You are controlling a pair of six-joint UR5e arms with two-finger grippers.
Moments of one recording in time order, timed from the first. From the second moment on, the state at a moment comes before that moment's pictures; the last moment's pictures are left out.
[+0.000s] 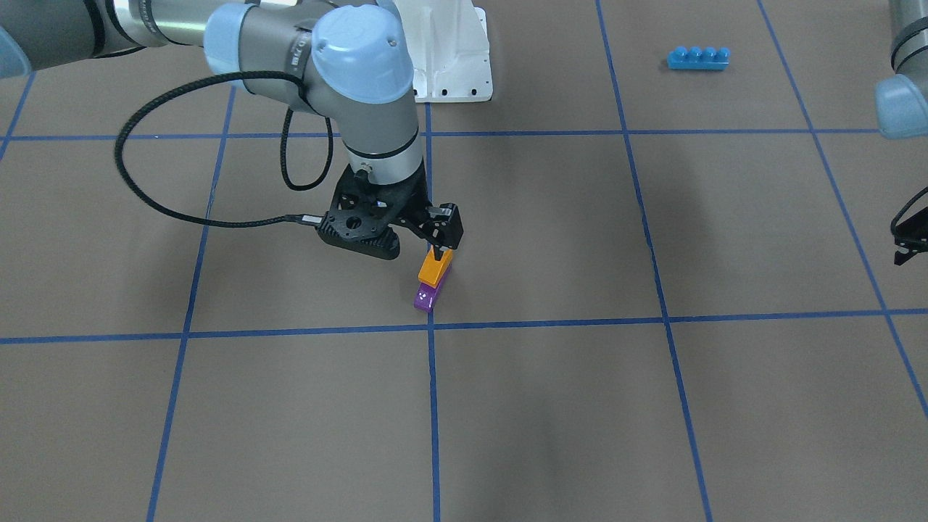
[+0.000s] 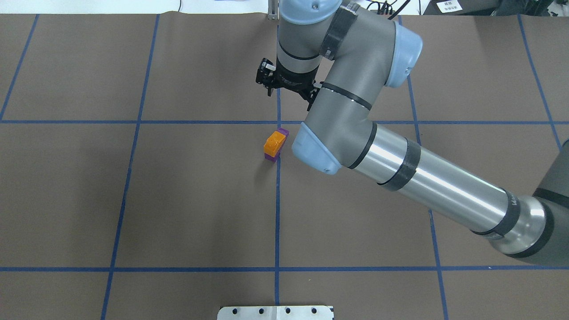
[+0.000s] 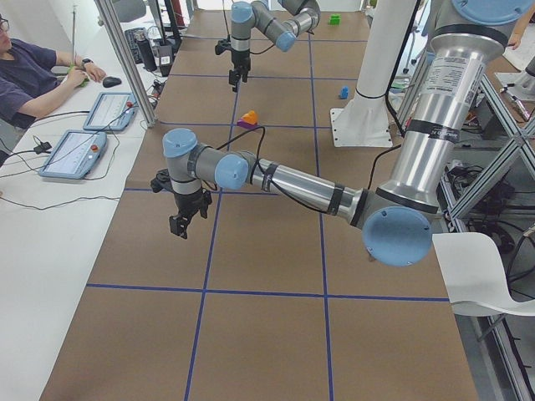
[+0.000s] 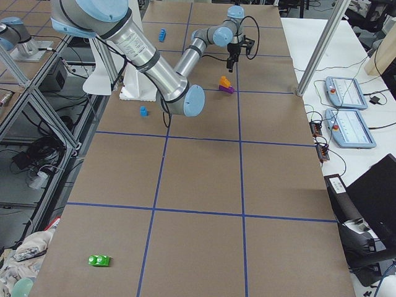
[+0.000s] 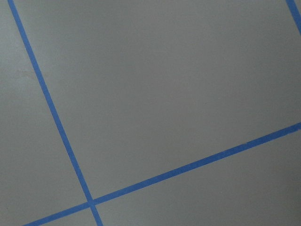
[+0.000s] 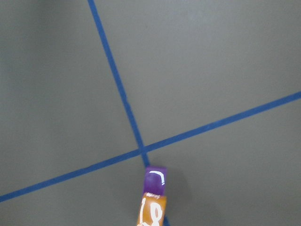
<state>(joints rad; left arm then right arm) -1.37 -1.82 -1.58 -1.55 -2.18 0.19 0.74 -0.66 1.56 -1.74 2.00 1.37</state>
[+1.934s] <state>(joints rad) -1.56 -1.62 -1.61 -1.56 -2.30 0.20 1.55 -1.56 1.69 -1.70 2.34 0.01</state>
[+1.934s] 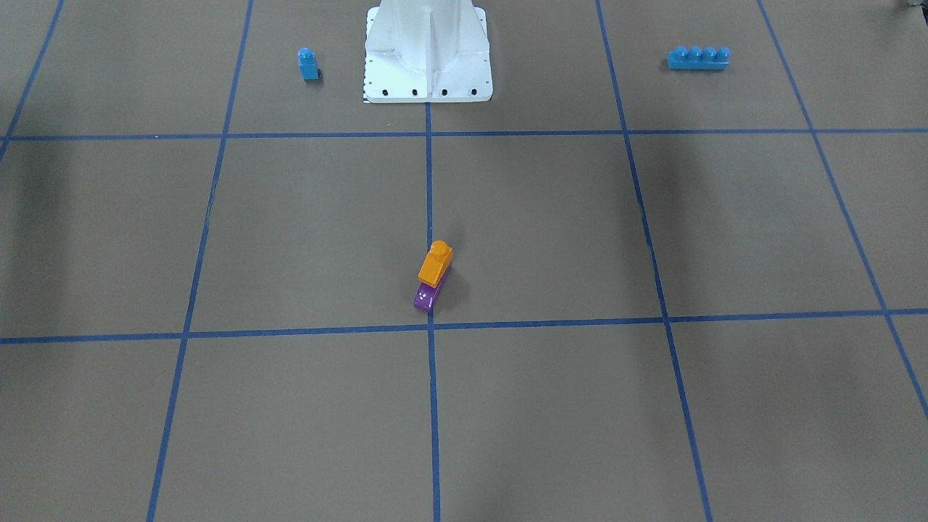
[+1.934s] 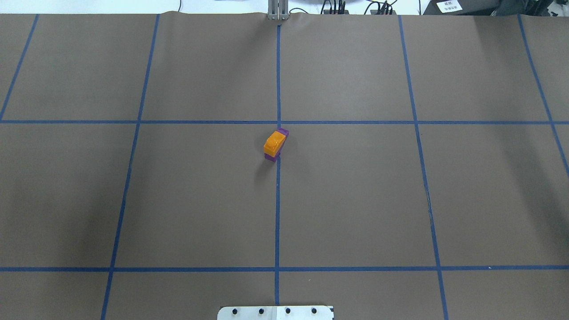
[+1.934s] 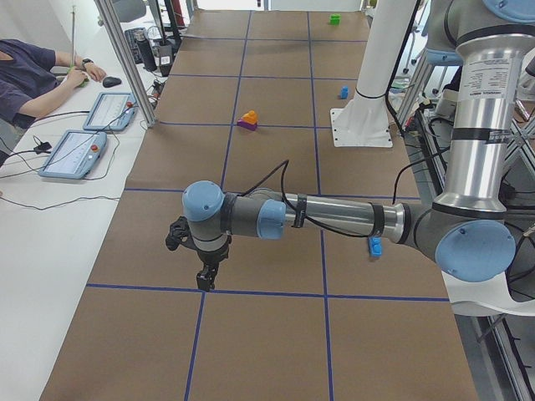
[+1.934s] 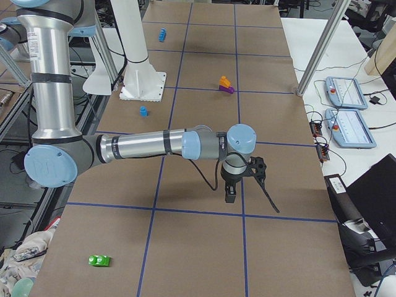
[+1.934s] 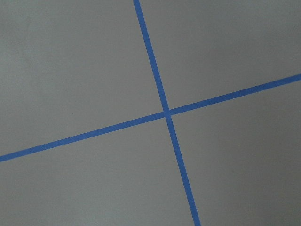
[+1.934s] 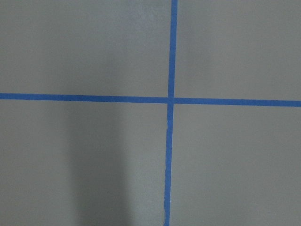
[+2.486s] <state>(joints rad) -1.56 -1.63 -1.61 -1.55 -2.28 0.20 1.59 -1.61 1.68 -1.67 2.39 -0.03</state>
